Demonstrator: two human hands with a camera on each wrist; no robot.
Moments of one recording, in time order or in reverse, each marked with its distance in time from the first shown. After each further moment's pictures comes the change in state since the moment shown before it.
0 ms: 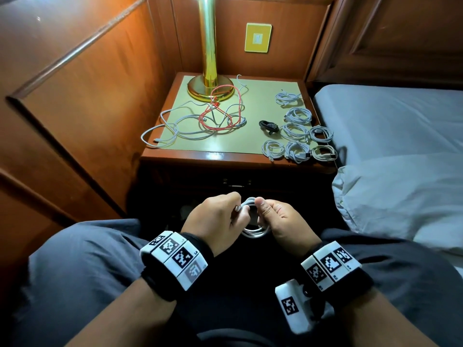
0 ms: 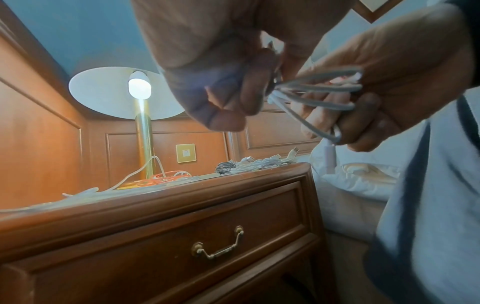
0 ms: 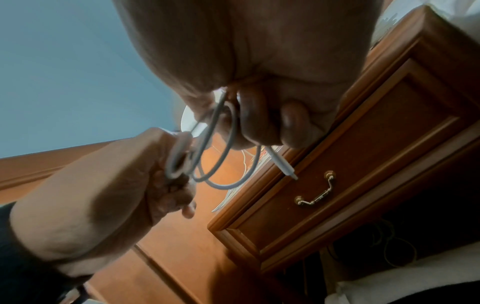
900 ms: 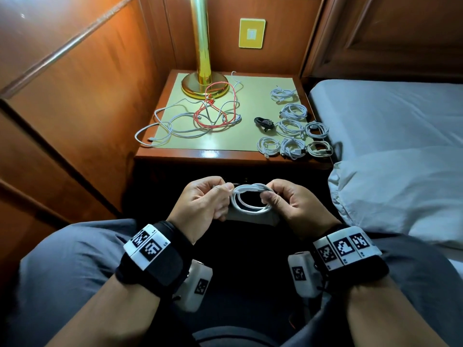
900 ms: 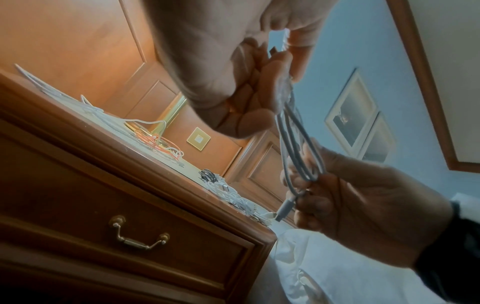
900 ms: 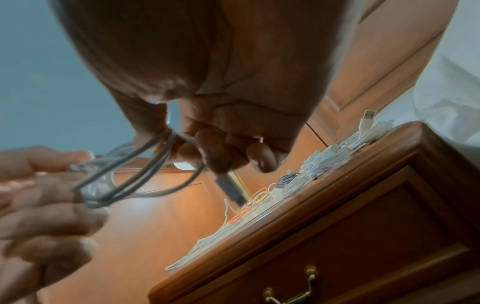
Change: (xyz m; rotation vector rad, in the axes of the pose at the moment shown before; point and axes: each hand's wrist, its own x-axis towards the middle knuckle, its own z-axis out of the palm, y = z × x) left_hand 0.013 0.015 -0.026 -1.074 -0.042 -0.386; right_hand 0.007 -0.010 -0.046 -0.283 -0.050 -0.237
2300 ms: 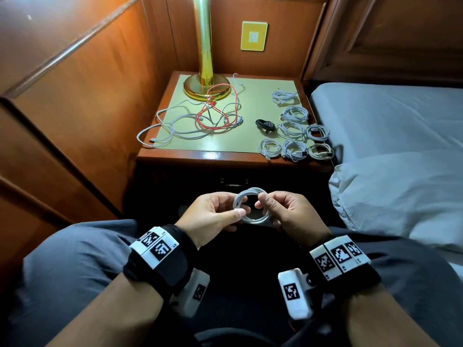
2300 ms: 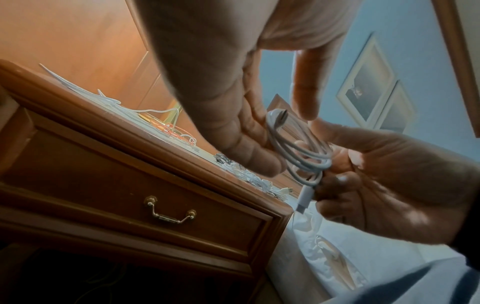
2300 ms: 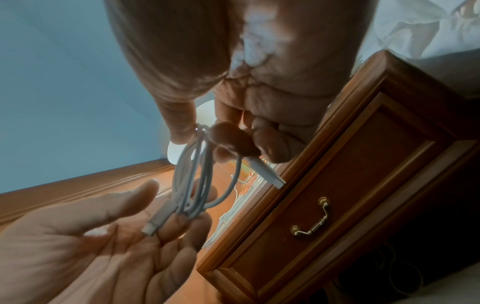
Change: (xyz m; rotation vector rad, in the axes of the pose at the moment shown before) left_hand -0.001 -0.023 -0.006 0.133 -0.085 -0.231; right_hand -0.006 -0.005 0.024 0.348 0.150 0.290
